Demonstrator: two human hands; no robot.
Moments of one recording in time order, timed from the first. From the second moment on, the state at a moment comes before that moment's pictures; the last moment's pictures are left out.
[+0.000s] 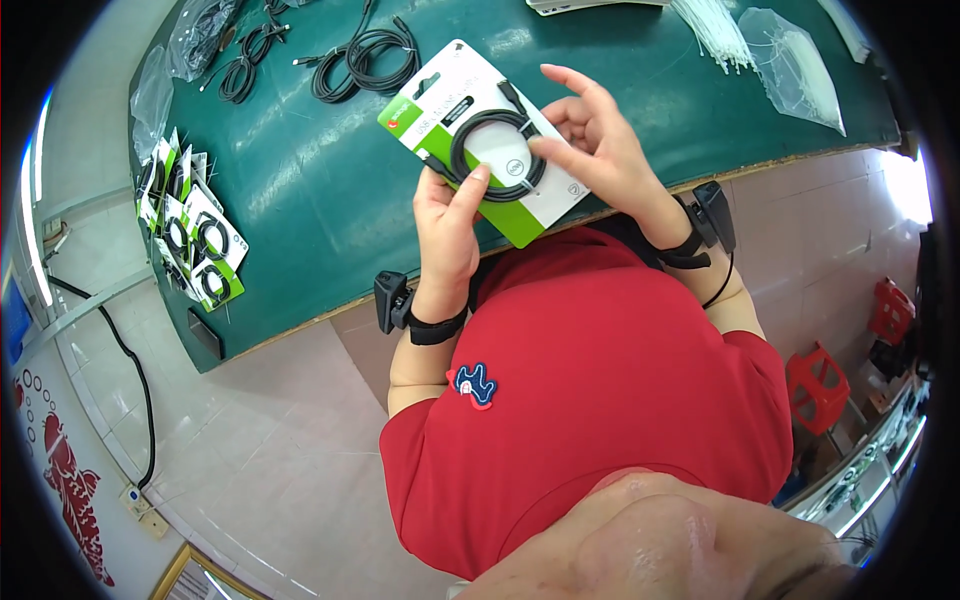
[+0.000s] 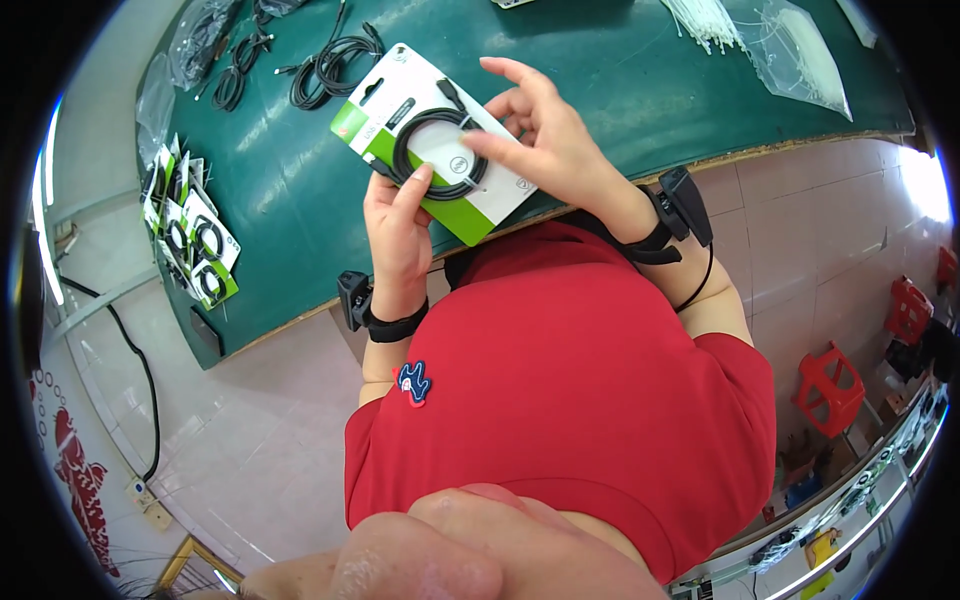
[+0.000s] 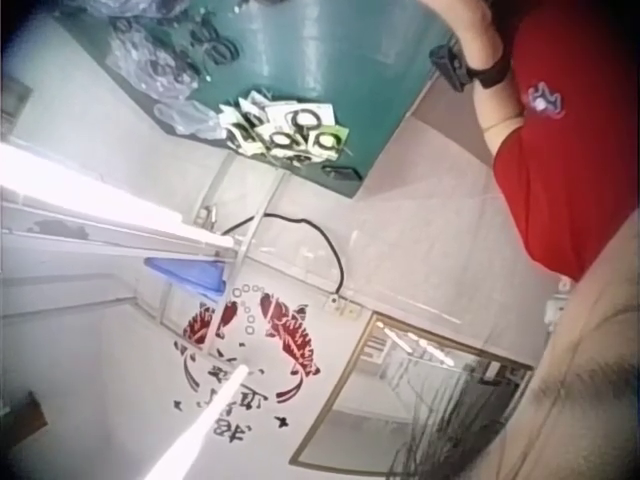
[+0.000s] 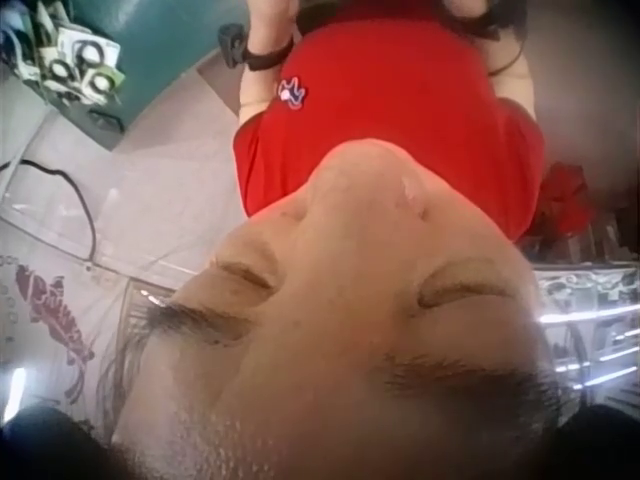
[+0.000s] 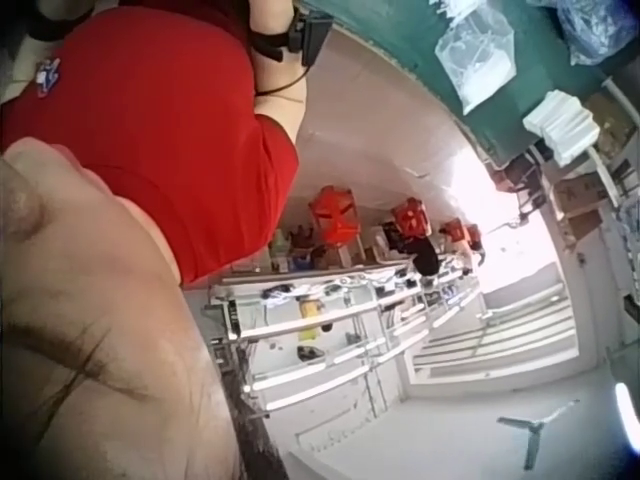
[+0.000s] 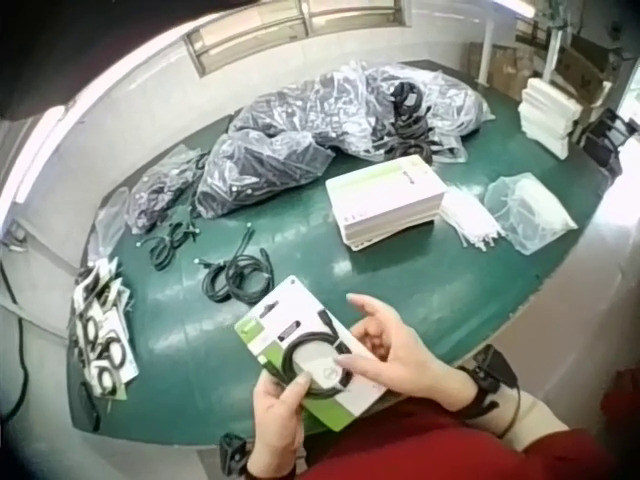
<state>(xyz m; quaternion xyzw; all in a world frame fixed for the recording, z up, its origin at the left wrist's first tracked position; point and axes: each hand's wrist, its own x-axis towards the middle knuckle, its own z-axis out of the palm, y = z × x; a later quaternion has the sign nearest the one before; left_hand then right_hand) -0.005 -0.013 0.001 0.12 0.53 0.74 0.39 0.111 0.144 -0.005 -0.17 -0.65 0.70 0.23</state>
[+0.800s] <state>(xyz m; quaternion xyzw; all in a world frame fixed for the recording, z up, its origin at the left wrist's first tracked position) -0.015 -0.013 0.007 0.12 0.52 0.76 0.38 0.093 0.139 0.004 -0.16 -0.65 0.68 0.28</state>
